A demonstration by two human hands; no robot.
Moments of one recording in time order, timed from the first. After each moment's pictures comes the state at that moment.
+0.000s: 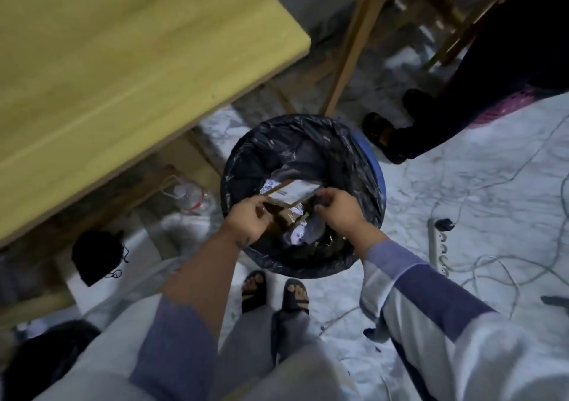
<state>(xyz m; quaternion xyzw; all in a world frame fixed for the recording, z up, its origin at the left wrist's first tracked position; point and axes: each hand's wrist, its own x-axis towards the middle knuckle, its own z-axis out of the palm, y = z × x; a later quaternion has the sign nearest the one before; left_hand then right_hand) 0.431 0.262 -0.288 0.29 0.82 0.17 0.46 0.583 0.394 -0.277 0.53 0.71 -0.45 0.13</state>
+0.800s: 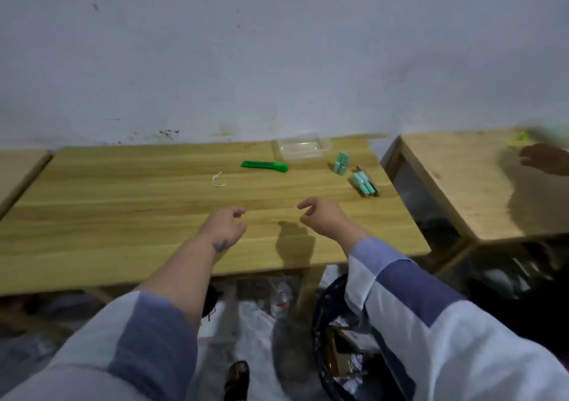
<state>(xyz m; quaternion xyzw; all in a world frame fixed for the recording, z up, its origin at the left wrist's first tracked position) 0.256 0.078 -0.001 0.14 0.93 0.28 0.19 0.334 0.281 0.026 0.21 0.90 -0.36 0.09</state>
